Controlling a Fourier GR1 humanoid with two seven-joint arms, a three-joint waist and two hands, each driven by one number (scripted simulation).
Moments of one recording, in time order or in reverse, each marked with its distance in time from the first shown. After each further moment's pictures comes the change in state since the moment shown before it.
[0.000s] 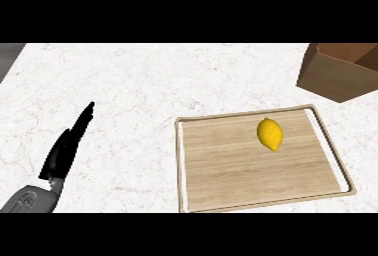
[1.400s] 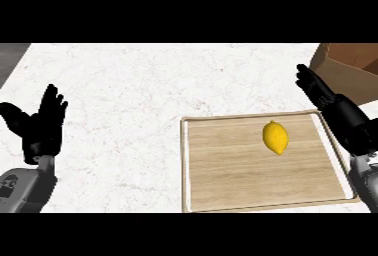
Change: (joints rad) left arm -0.078 -0.091 0.242 0.005 0.263 0.192 0.156; right arm -1.052 -0.406 0.166 0.418 -0.688 0.686 0.750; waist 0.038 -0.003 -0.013
